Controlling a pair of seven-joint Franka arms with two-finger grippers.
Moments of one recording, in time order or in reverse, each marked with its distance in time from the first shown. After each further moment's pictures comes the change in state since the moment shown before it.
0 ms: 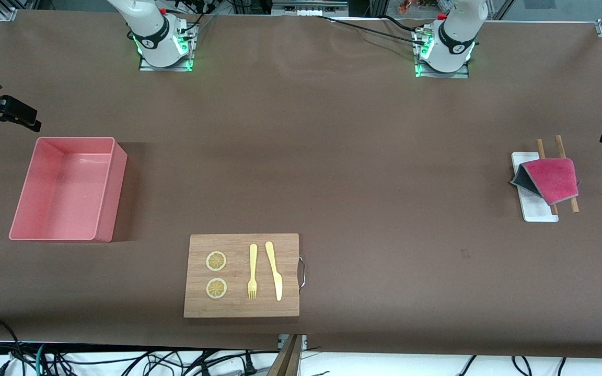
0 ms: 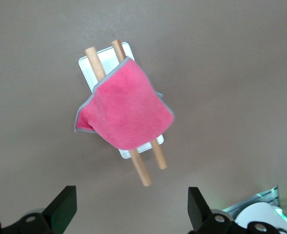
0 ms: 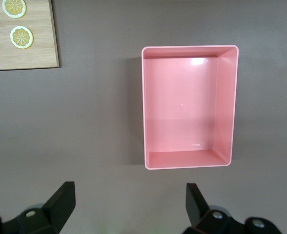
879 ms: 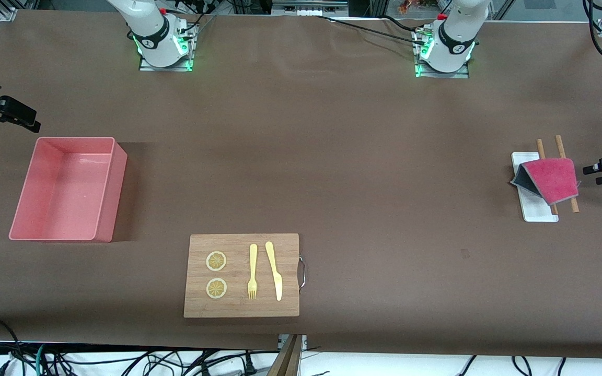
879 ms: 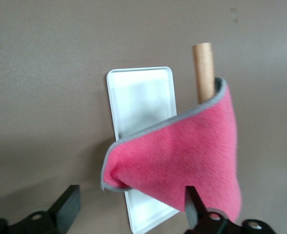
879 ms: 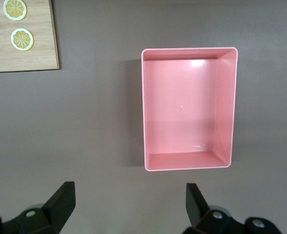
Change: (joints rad) left arm 0.225 0.423 -0.008 0.196 -0.368 0.049 0.109; right arm -0.001 0.000 0.000 0.000 0.000 0.007 0.000
